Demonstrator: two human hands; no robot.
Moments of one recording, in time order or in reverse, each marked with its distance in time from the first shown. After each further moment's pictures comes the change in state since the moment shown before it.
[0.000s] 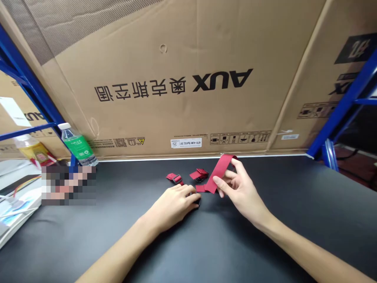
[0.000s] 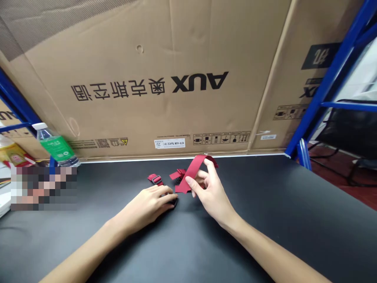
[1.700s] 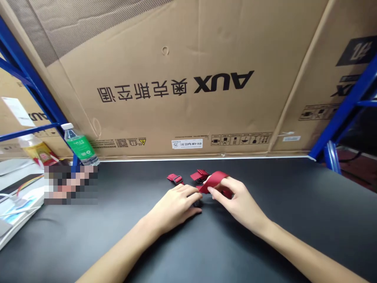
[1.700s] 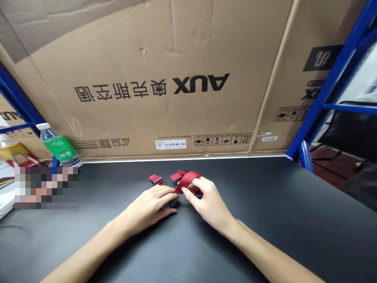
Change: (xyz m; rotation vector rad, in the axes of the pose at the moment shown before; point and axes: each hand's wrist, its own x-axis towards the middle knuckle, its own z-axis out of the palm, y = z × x) left_hand -0.001 0.002 0.001 -0.123 0.003 -0.052; right_hand -0.005 -0.008 0.000 -0.442 -0.134 -0.133
